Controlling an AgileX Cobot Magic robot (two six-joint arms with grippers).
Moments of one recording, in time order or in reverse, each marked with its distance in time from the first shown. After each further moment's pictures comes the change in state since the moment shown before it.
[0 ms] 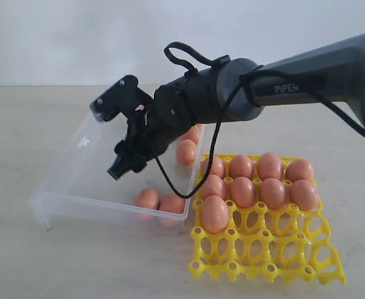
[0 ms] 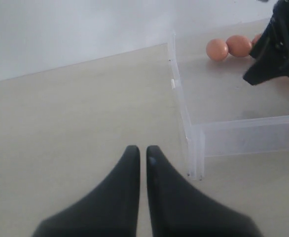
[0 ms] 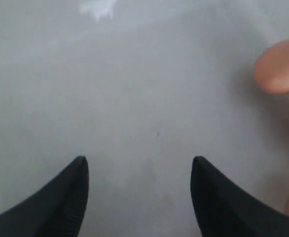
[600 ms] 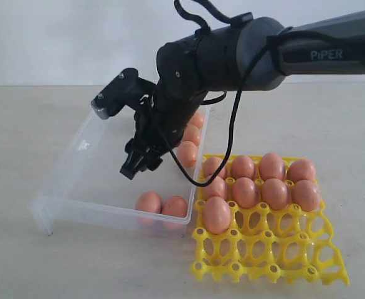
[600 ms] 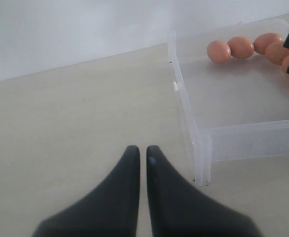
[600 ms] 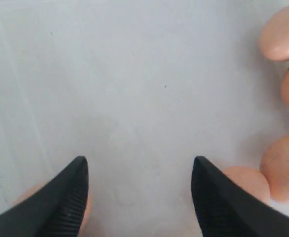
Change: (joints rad) left arm 0.000 0.000 0.000 0.000 0.000 0.000; right arm 0.000 -0.111 -0.033 0.029 0.307 -0.108
